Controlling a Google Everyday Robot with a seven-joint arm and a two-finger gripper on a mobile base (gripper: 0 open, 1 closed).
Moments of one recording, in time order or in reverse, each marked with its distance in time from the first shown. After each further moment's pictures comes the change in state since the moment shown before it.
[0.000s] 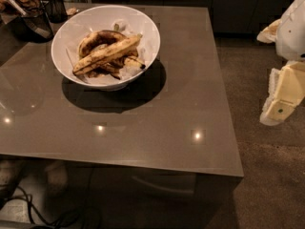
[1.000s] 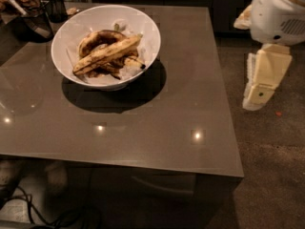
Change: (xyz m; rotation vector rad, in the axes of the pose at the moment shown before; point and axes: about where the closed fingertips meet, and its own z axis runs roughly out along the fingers) arm -0.038 -0.013 -0.005 -0.001 0.036 -0.106
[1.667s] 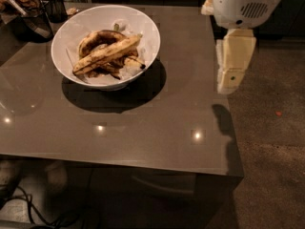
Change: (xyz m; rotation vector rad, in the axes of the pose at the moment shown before) arm -0.059 -0.021 0.001 0.021 0.010 -0.170
